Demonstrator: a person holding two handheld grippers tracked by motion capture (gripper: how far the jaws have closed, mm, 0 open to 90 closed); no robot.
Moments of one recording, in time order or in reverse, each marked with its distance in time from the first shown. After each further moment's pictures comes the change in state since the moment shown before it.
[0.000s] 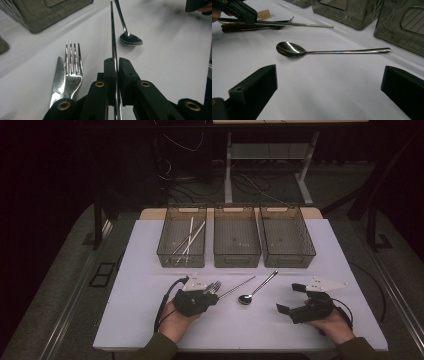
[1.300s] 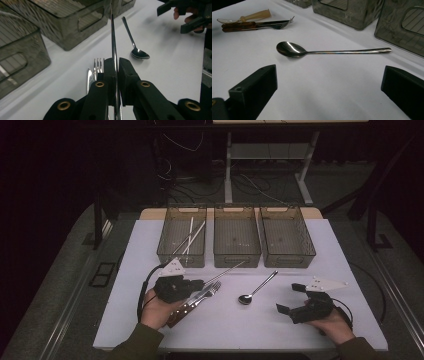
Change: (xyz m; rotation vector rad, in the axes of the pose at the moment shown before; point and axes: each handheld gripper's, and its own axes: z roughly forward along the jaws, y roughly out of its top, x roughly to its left) left arm 0.037 0.016 -0.046 -0.090 -0.003 0.004; right arm 0.000 0.000 0.000 -0.002 0.000 -0.004
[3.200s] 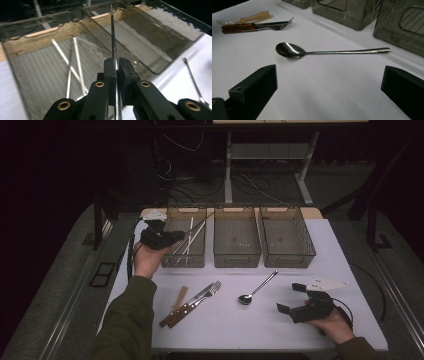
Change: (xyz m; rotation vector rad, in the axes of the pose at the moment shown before) left arm 0.116 0.070 -0.006 -0.050 0.242 -0.172; right arm -0.001 0.000 0.000 -0.005 -0.001 0.011
